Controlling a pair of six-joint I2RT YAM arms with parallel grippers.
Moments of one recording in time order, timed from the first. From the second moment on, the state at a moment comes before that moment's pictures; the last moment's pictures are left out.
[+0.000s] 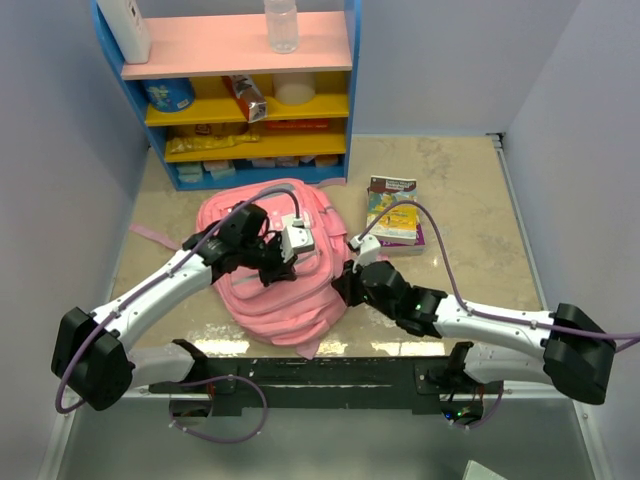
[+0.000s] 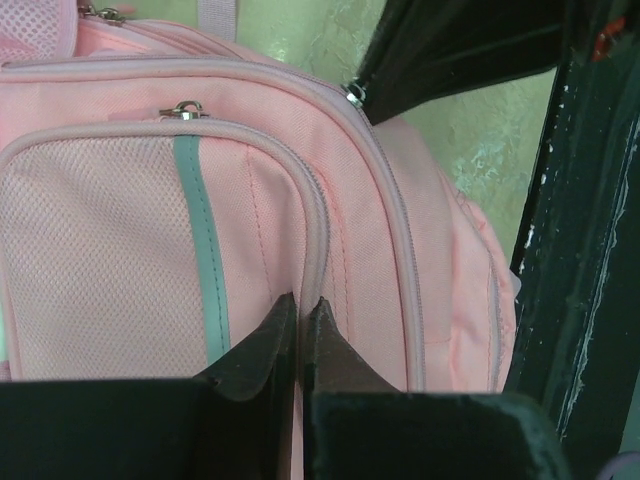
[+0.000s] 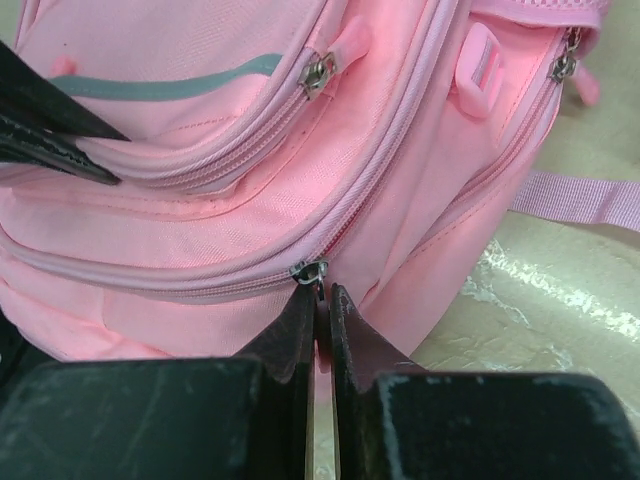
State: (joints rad) left arm -0.58 1.22 0.90 -0.57 0.56 0.47; right arm 1.04 1.14 0.53 0.11 0.31 0.52
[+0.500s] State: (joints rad) left arm -0.73 1.19 0.90 -0.72 0.54 0.69; right arm 0.89 1.29 0.59 0.11 0.18 0.39
